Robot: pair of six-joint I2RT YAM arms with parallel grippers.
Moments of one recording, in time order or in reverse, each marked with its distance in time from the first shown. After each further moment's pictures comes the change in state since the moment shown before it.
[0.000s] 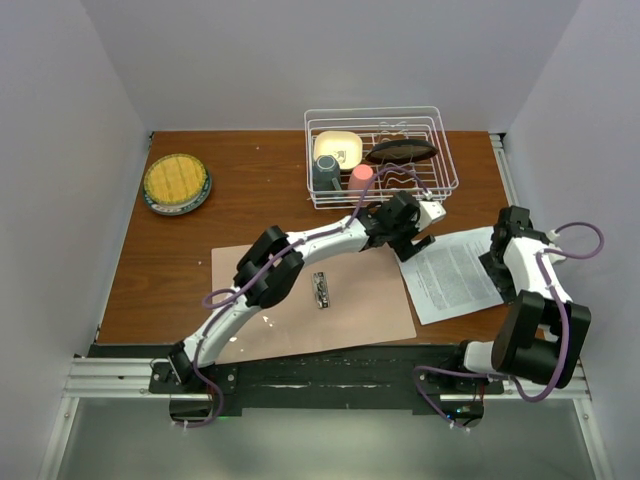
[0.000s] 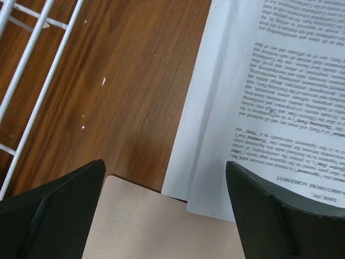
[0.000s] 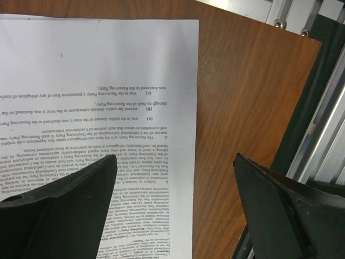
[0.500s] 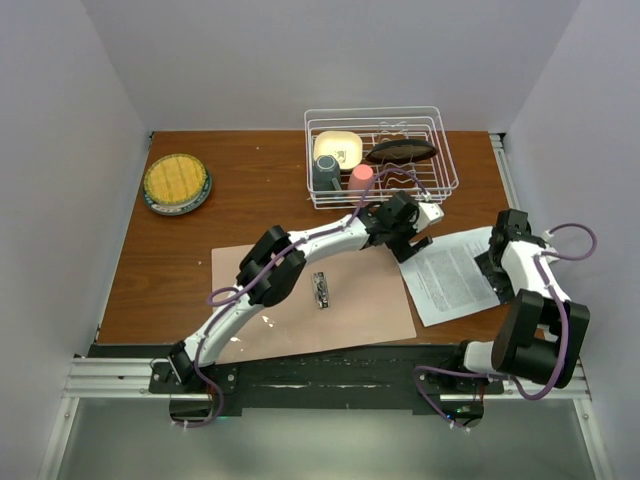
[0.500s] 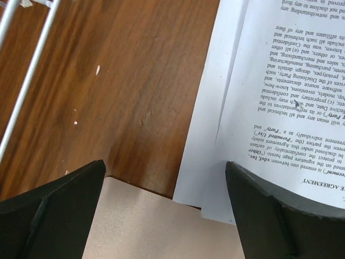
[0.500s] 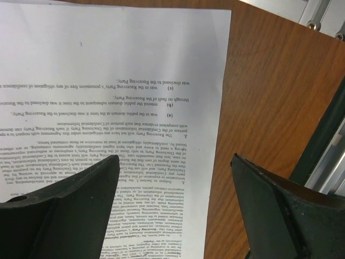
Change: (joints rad) left arm 0.007 0.052 0.045 -0.041 0.002 0.010; right arm 0.000 0.000 -0.038 0.094 -0.057 -0.043
